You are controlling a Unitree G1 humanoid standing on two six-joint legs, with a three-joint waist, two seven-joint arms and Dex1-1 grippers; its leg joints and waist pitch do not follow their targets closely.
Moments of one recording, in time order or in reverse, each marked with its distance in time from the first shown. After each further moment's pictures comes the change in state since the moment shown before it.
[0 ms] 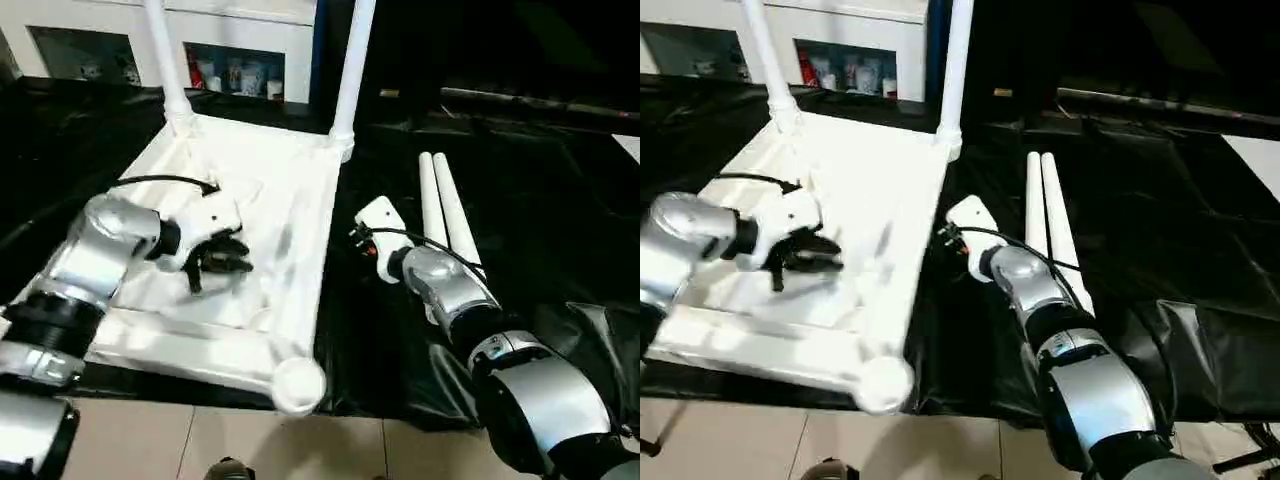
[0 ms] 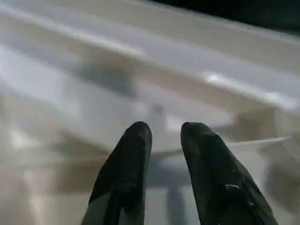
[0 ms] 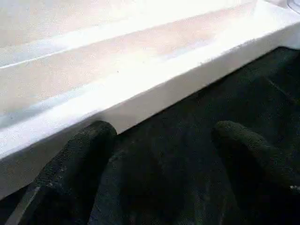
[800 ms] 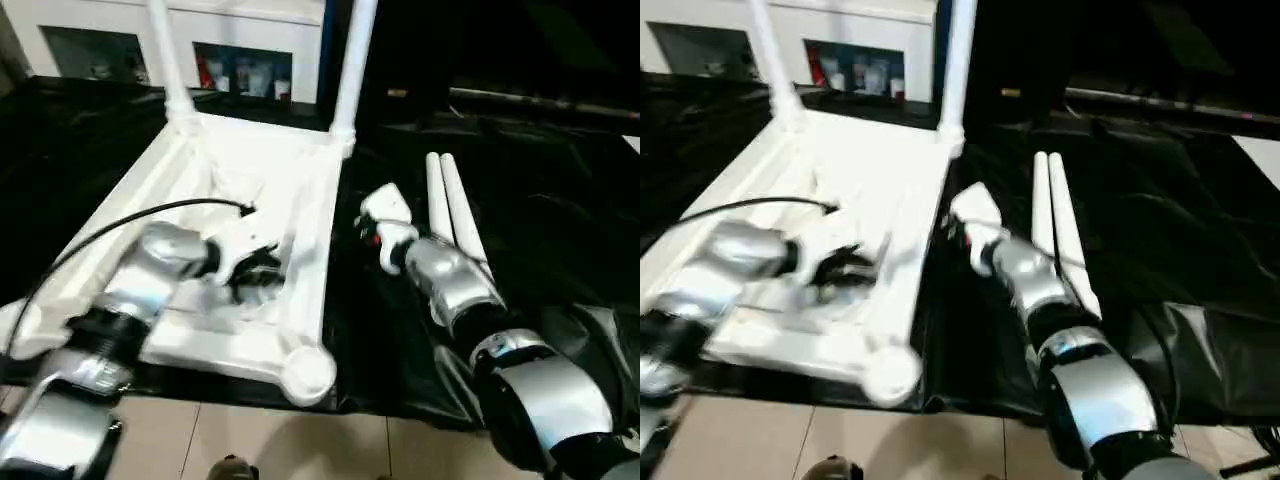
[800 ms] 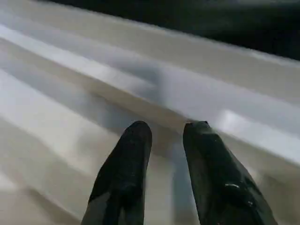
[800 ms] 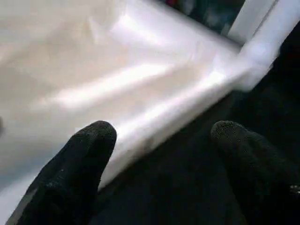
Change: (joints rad) left arm -0.055 -0.220 -0.017 0.197 0.051 -0.094 0.357; right arm -0.025 -0.042 -0.047 -0.110 0.028 -0.043 -0.023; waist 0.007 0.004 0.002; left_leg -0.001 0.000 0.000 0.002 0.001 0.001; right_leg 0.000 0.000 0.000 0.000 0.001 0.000
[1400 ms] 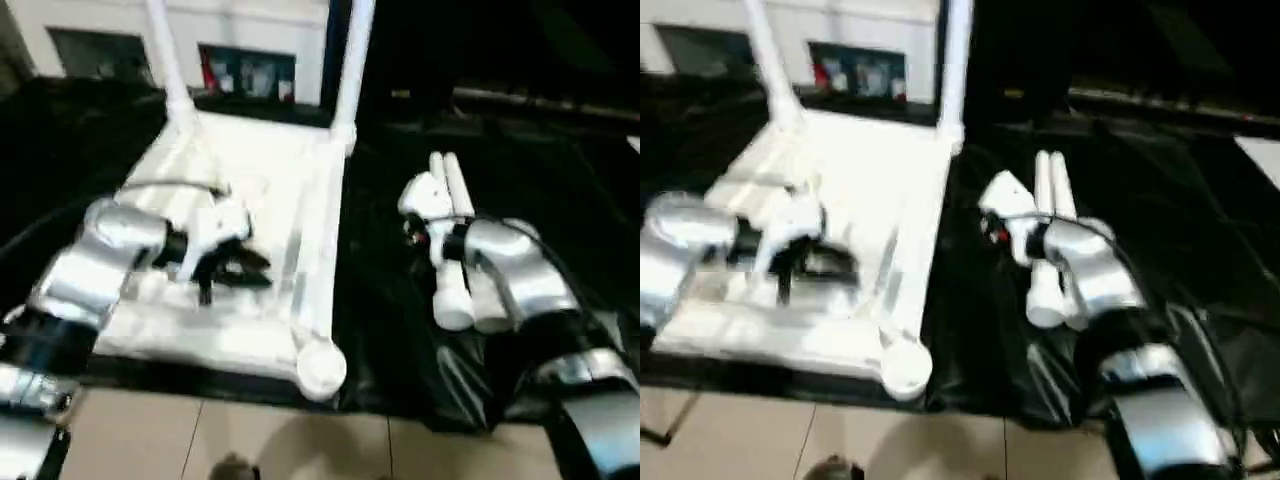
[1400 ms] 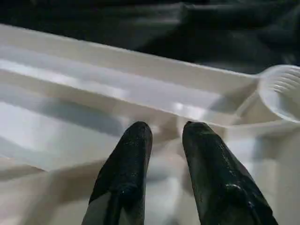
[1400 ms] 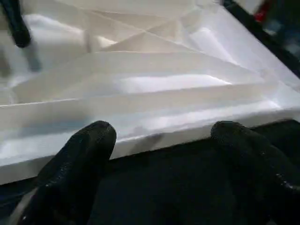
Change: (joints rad) left arm 0.122 0.232 0.007 -0.411 -0.172 0.227 -0.375; right arm 0.200 -0.227 0.111 -0.497 0.070 0.191 0.478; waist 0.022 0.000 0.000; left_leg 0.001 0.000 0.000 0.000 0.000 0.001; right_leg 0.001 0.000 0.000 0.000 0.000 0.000
